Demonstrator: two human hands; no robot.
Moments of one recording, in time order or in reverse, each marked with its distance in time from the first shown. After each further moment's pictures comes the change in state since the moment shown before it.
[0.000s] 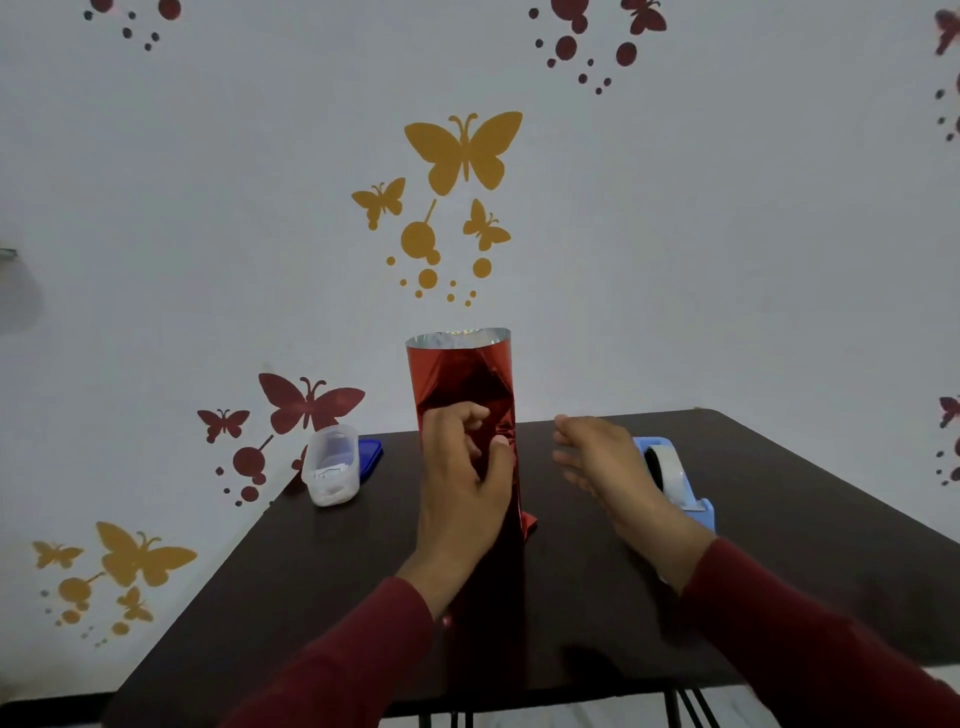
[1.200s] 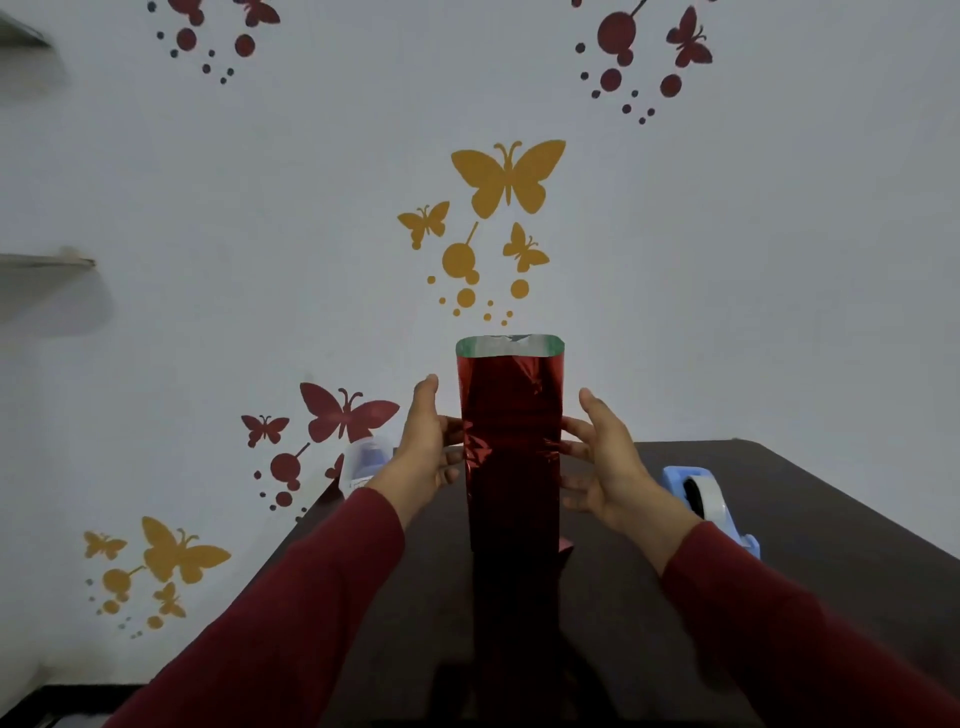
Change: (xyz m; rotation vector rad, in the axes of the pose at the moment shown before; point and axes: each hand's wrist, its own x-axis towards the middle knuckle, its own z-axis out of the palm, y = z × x) left_hand 0.089 -0.026 -0.049 -0.450 -0.186 -1.016; right_hand 0.021 -0.025 0.037 0.222 -0.219 0.235
